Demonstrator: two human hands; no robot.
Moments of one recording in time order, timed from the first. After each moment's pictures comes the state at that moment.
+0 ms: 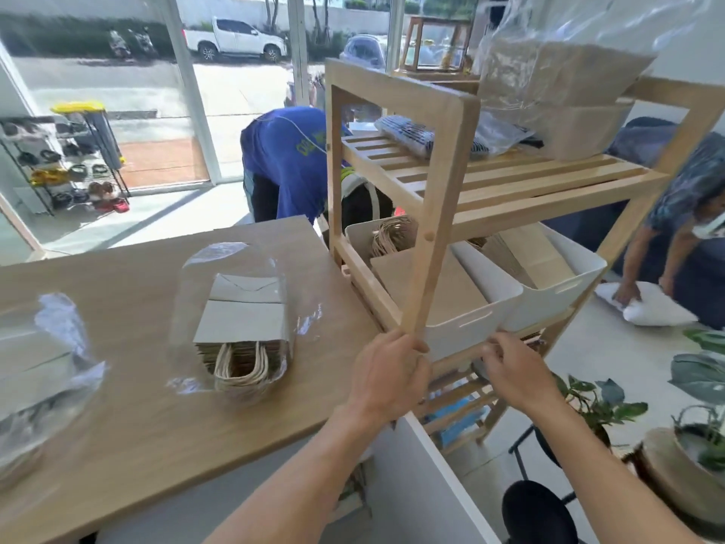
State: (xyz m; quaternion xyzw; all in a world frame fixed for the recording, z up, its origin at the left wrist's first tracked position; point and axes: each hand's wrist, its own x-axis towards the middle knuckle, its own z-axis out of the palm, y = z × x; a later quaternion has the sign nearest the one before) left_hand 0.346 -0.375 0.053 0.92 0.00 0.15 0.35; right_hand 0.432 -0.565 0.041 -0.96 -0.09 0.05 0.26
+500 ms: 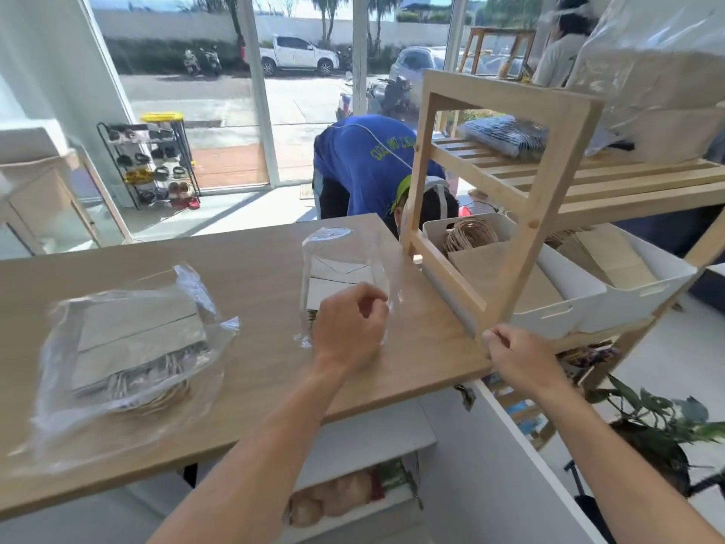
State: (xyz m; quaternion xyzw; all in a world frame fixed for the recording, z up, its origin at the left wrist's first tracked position) left_hand 0.249 -0.238 0.095 0.84 0.18 0.31 0.41; right_hand 0.342 -0.455 0.074 -0.94 -0.15 0.05 0.32
